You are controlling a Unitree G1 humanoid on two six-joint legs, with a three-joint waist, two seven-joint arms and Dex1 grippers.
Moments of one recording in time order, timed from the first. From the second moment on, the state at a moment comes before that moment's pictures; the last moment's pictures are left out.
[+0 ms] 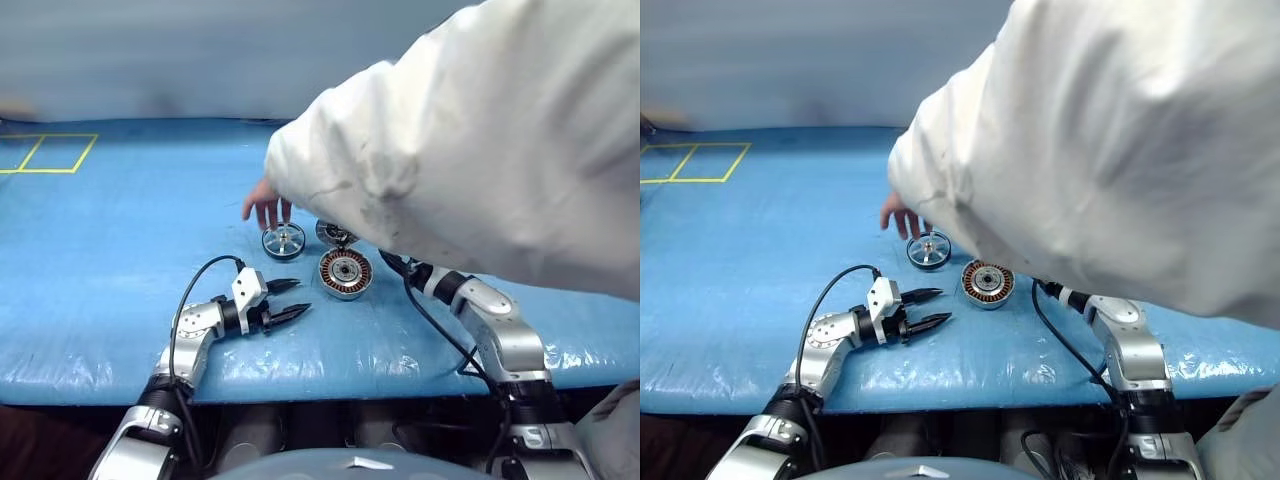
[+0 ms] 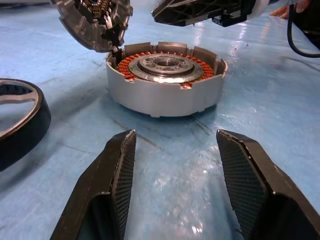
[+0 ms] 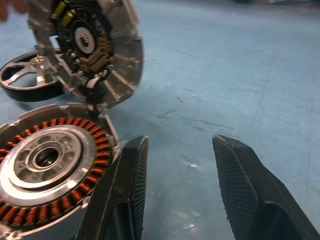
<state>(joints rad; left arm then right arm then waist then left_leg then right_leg) -0.20 0.32 -0.15 0.45 -0.21 -0.27 -1.09 -0.11 -0.36 -0.04 -0.08 0.24 0.35 0.56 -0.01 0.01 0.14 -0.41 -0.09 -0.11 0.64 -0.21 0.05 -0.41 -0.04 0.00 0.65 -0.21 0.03</state>
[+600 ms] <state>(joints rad) -0.35 0.57 -0.13 0.11 -0.27 0.06 -1.14 0.08 -0.34 0.12 -0.31 0.26 0.38 0.57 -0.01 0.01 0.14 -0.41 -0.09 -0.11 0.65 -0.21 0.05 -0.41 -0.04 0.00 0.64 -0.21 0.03</state>
